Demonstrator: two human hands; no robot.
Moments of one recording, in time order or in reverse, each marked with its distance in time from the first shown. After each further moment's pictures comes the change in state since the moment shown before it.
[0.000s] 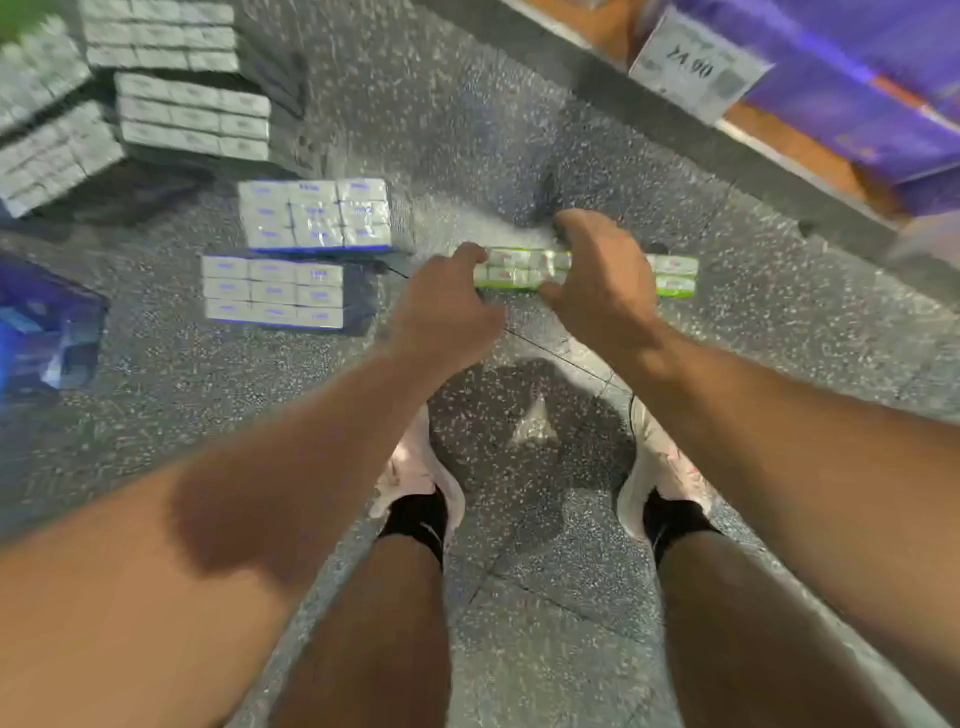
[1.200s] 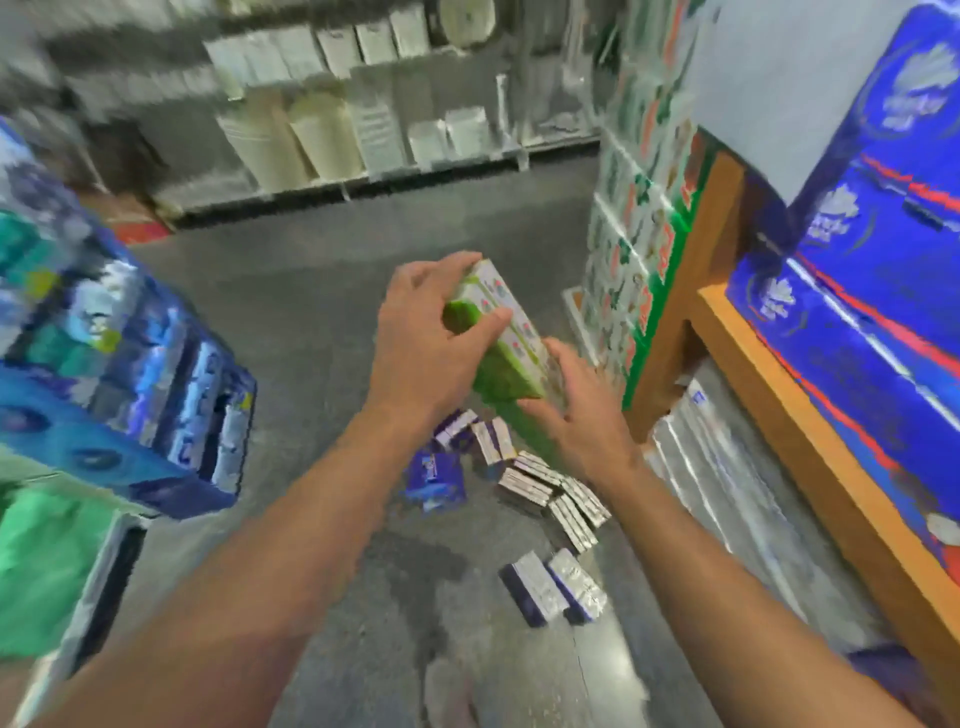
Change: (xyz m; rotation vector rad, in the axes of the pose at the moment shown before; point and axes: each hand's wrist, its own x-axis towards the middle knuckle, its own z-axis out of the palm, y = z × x) left_hand -0.594 0.054 -0.584 -0.448 1.472 -0.097; right_hand -0.310 -0.548 -0.473 0.301 -0.158 -1.200
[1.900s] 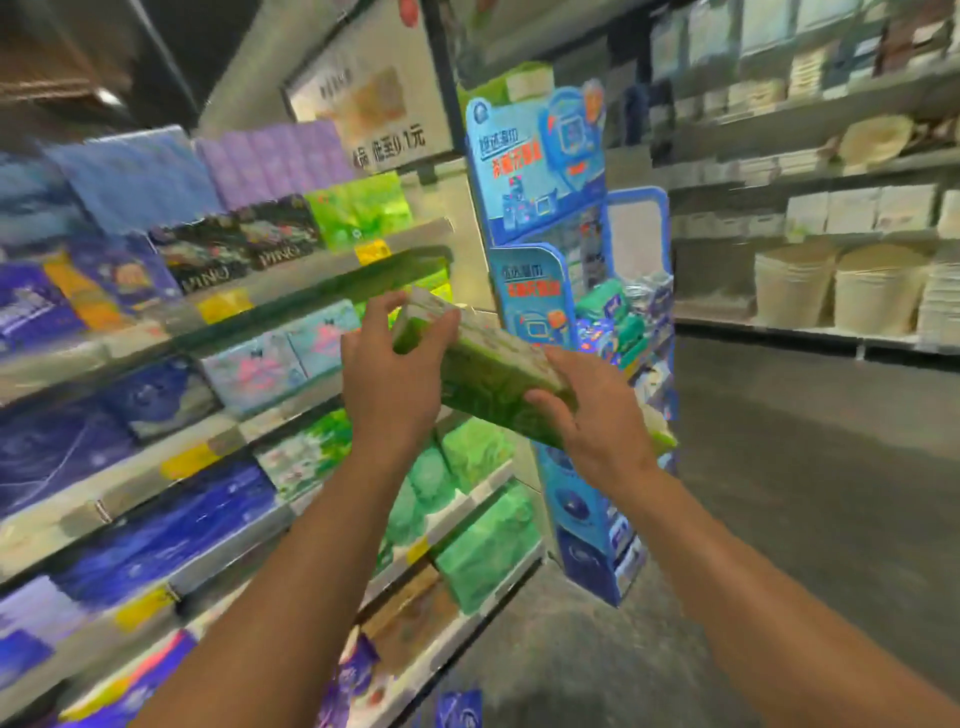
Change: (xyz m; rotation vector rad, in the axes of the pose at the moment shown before) left_hand -0.084 -0.181 -0.621 0.394 1.059 -0.441; right_hand 0.083 -0.540 0.442 0.355 -0.200 -0.898
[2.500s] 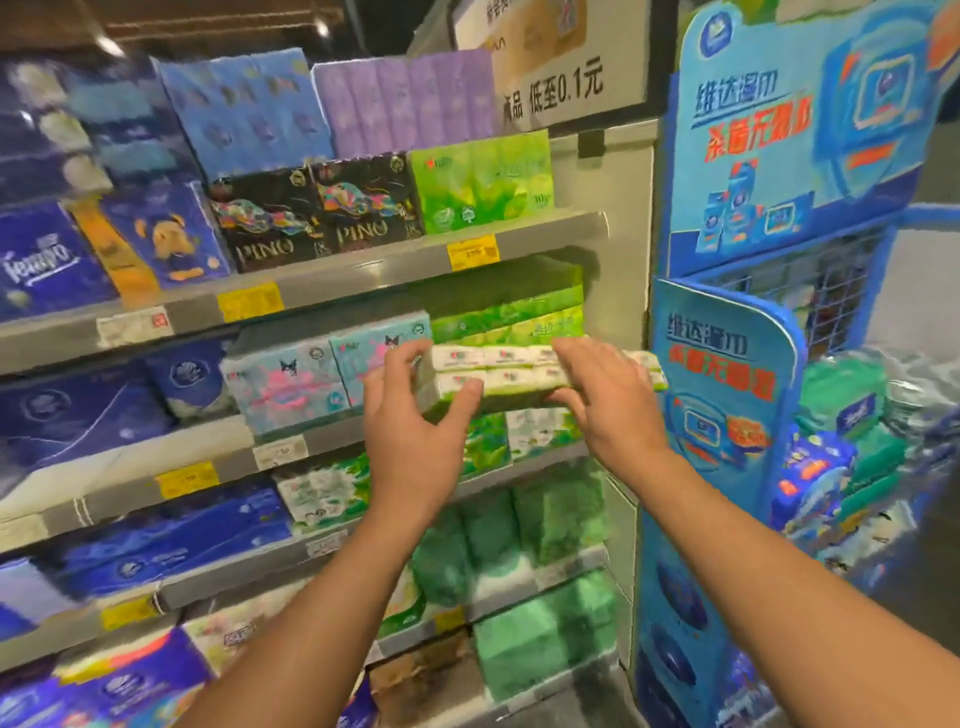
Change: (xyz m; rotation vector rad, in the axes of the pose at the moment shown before) left_hand 0.206 -0.178 0.129 0.252 0.235 -0.060; right_hand 0.278 0.171 0.285 0.048 -0.267 -0.339
